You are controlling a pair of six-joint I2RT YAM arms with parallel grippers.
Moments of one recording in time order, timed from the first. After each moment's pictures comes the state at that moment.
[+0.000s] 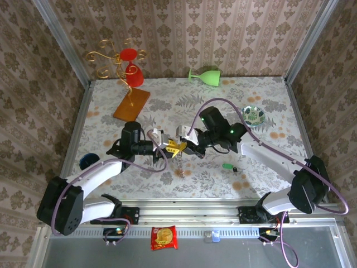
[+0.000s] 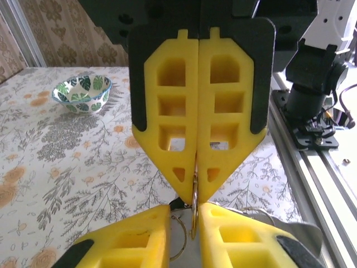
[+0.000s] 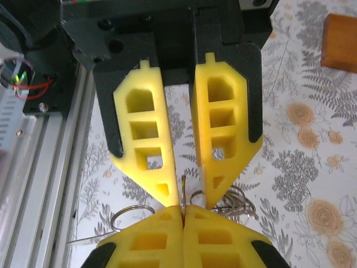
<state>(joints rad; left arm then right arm) -0.53 1.19 0.59 0.17 1.01 0.42 0.70 1.43 1.14 -0.54 -0.57 -0.58</state>
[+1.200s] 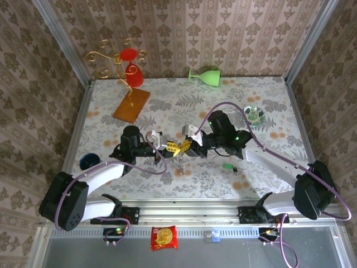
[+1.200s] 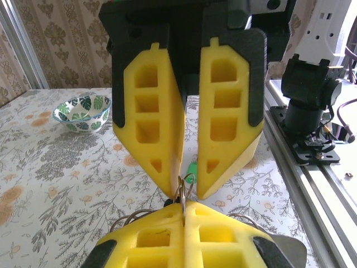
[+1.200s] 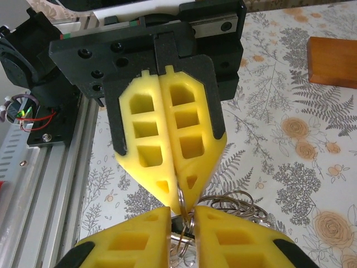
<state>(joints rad) -0.53 1.24 0.47 0.53 1.05 0.27 0.64 1.35 0.95 -0.25 -0.67 -0.43</state>
